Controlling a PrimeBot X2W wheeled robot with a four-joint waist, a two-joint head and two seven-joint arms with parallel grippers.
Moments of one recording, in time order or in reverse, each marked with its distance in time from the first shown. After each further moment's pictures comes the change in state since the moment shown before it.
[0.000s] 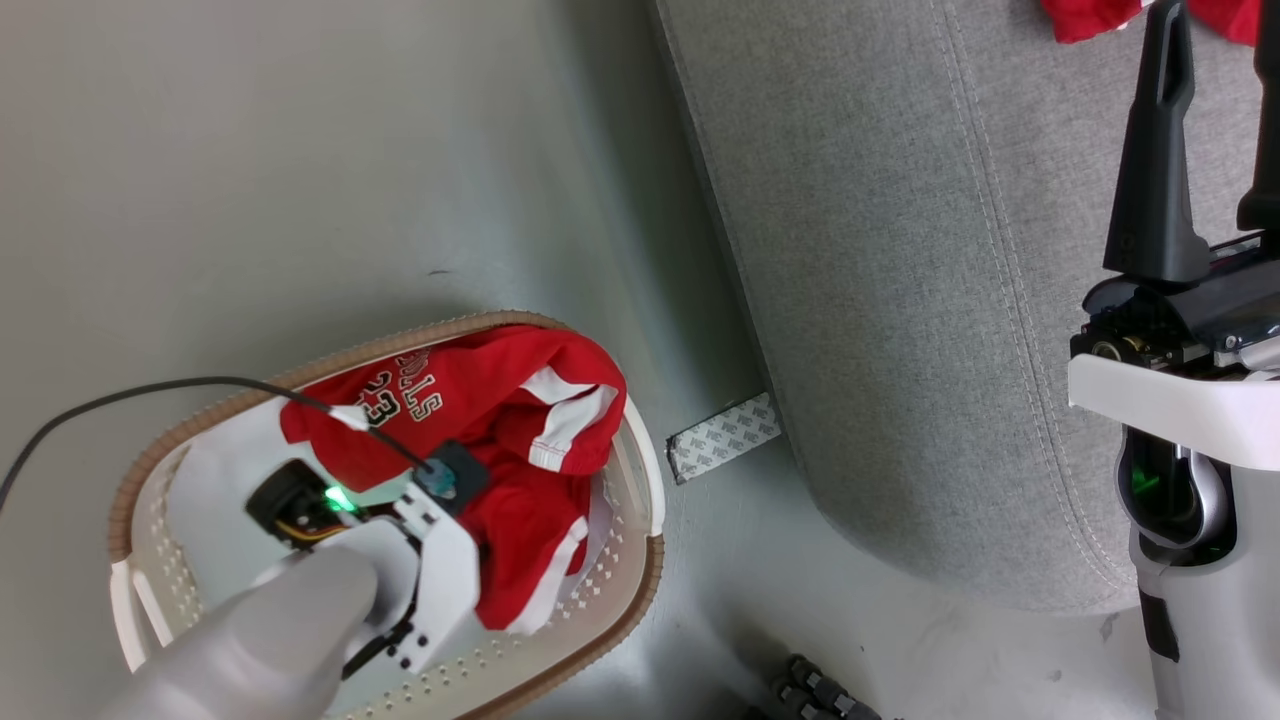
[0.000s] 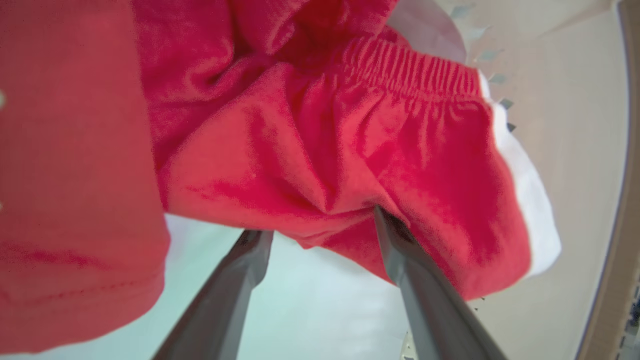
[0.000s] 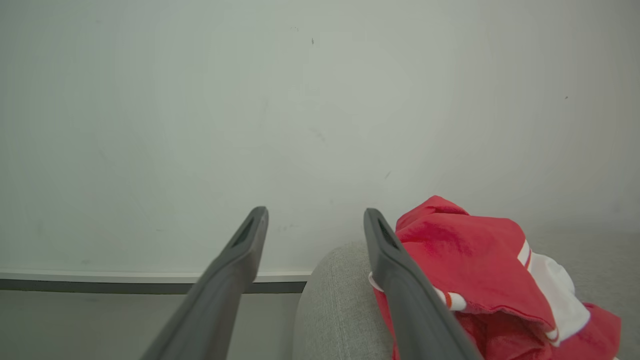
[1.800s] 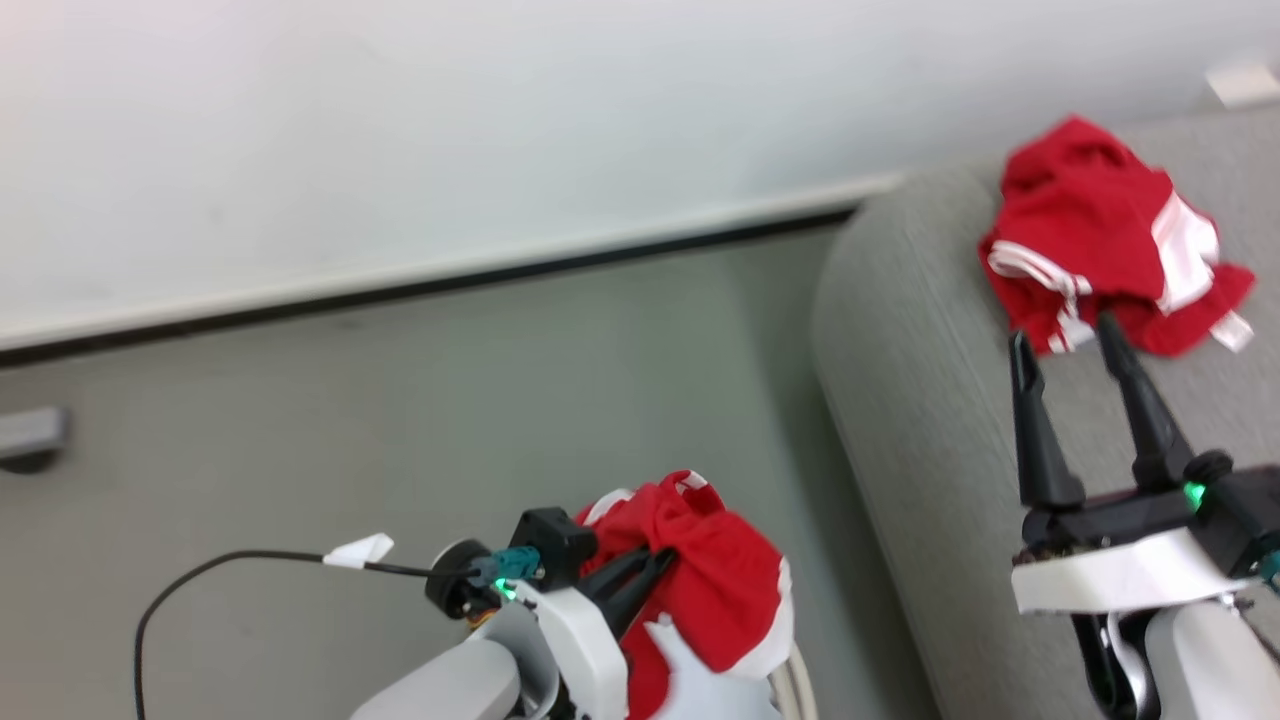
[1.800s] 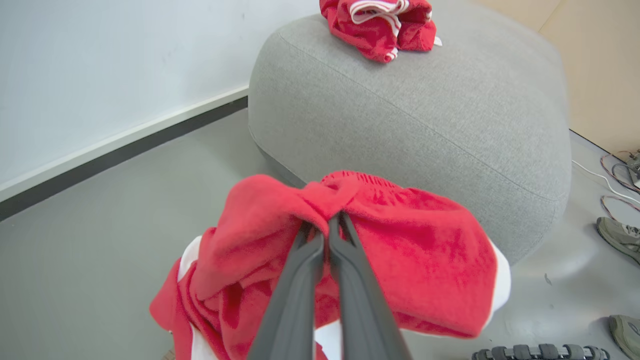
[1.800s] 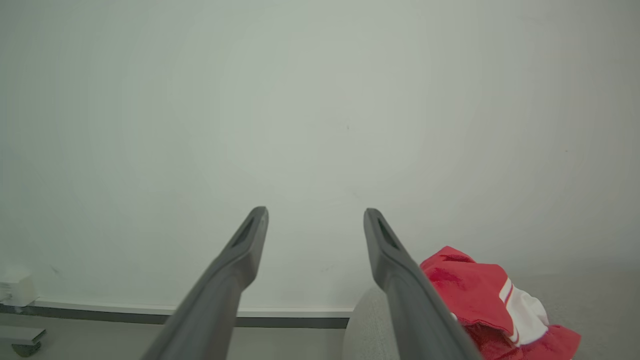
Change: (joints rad) left arm 0.210 -0.156 0.157 -0.214 -0.122 0.000 -0.370; right arm 0.288 -0.047 0.000 0.240 -0.142 0.000 0.000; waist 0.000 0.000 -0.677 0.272
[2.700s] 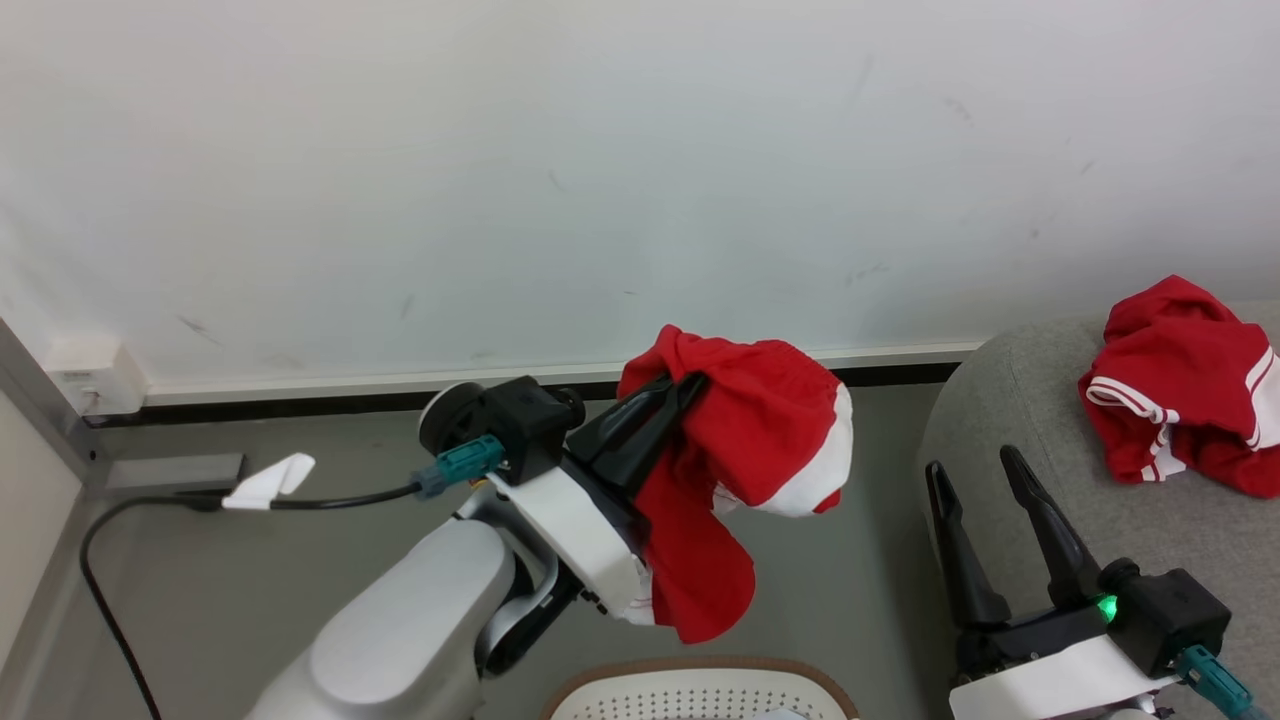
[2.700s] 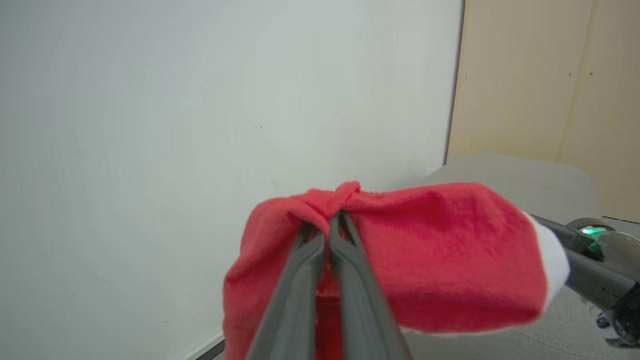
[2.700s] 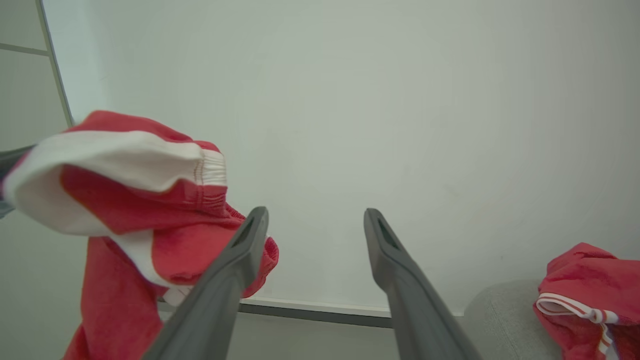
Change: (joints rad) left arm -0.035 0.019 0.296 -0.307 0.191 0.033 0.000; right arm 0.160 0.014 0.111 0.014 0.081 0.000 0.000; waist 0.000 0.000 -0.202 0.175
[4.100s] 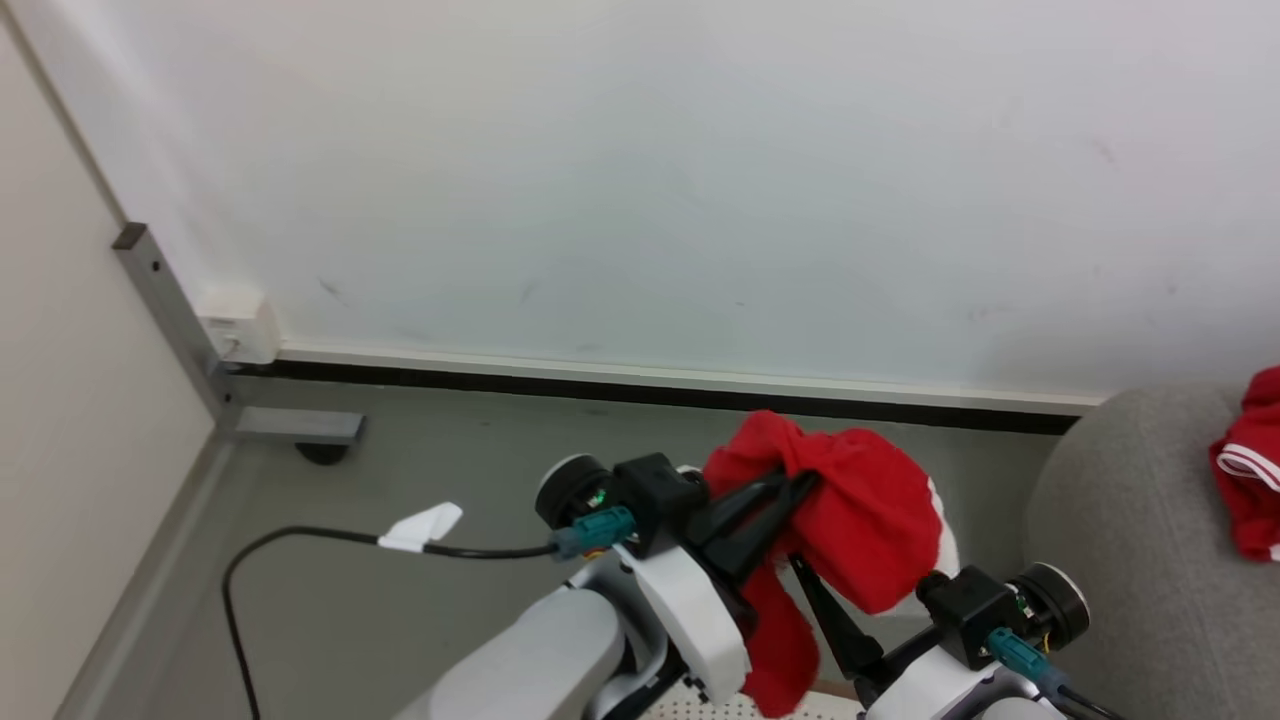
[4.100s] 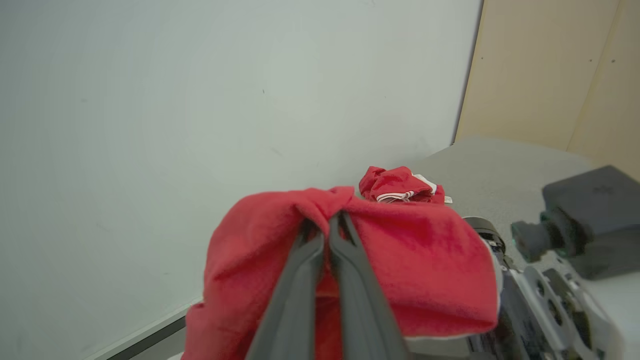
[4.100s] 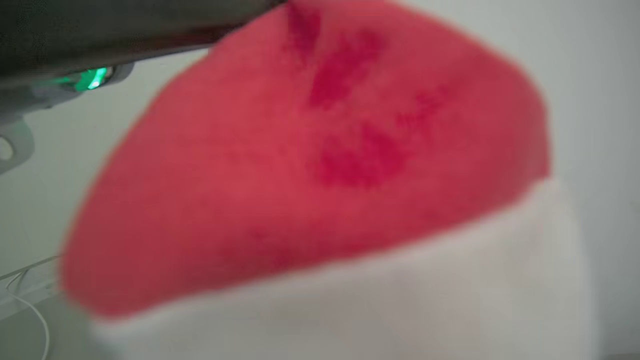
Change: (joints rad) left arm 0.024 -0.130 -0.123 0.081 0.004 -0.029 0.000; right arm -0.170 -0.024 0.304 0.312 -0.091 0.000 0.000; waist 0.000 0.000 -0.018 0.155
